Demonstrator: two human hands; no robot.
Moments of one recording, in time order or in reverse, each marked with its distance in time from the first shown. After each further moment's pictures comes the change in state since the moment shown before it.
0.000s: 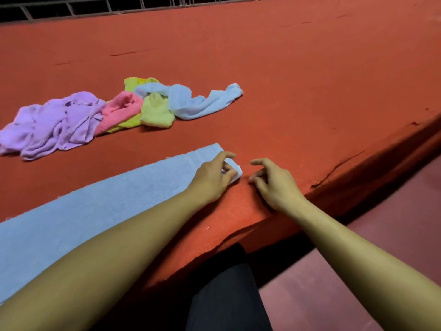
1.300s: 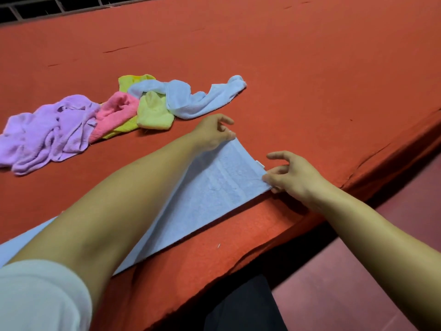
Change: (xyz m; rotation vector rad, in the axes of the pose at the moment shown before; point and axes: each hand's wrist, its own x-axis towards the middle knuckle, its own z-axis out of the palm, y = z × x) left_hand 0.138 -0.037 -0.040 -0.132 -0.121 -0.116; right_hand 0.028 -0.006 -0.016 0.544 -0.141 0.381
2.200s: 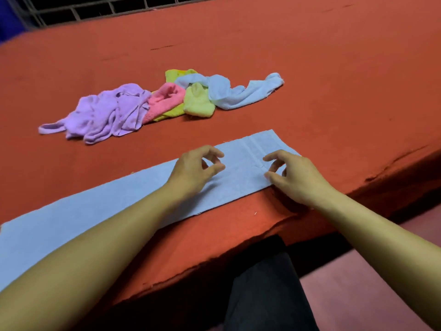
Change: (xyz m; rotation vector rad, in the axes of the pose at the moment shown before) left_hand -0.210 -0.034 -0.042 0.132 0.276 0.017; right_hand -0.043 -0.016 0.063 -0.648 -0.021 -0.420
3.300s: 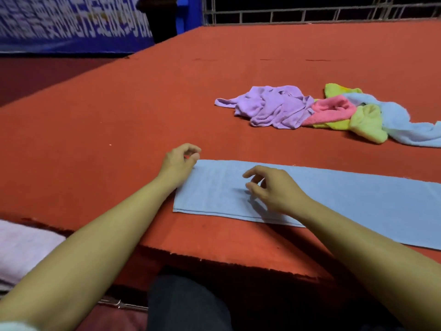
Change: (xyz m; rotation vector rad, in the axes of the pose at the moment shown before) left_hand -0.211 -0.209 -0.252 0.078 0.604 -0.507; right_hand 0.020 -0.288 0.219 0.089 -0.405 -0.518
